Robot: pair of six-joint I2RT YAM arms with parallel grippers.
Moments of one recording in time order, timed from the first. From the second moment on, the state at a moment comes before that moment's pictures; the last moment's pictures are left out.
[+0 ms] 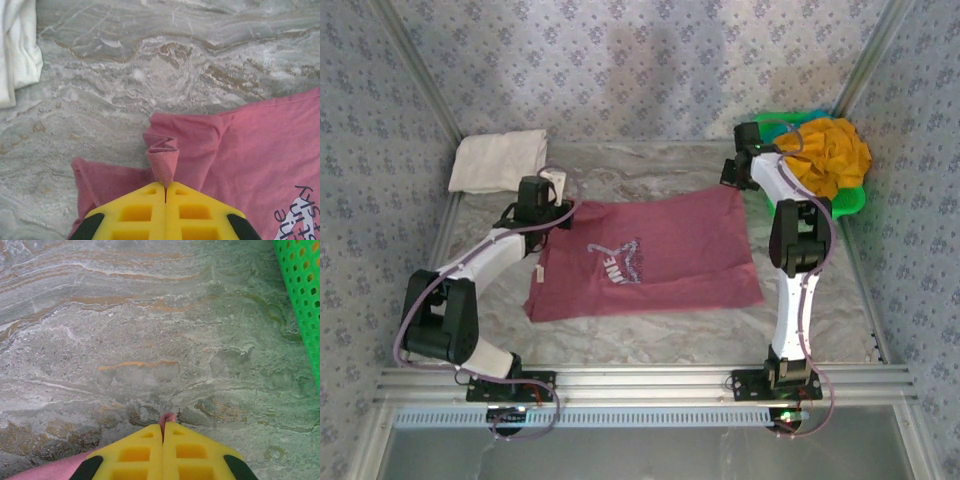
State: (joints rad) left arm -0.27 1.48 0.94 -0.08 0.05 -0.11; right arm 0.09 2.20 1.86 -0.73 0.07 0.34
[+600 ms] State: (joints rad) left arm -0.24 1.42 0.92 -0.09 -0.01 -0.07; right arm 0.07 2.03 1.56 -0.46 0.06 0.36
